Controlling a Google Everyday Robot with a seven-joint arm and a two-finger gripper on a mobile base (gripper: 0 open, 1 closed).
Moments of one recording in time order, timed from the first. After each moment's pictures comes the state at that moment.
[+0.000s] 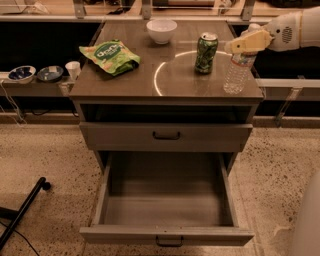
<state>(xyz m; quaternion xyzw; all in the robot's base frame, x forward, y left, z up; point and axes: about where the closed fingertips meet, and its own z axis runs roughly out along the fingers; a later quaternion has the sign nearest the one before) 0.710 -0.230 0.962 -0.35 0.75 0.31 0.46</state>
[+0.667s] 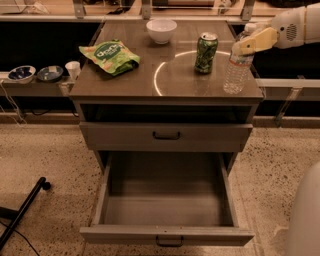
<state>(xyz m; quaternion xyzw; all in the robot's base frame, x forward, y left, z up) 0.706 -0.230 0.968 -0.38 0.74 0.30 0.46</state>
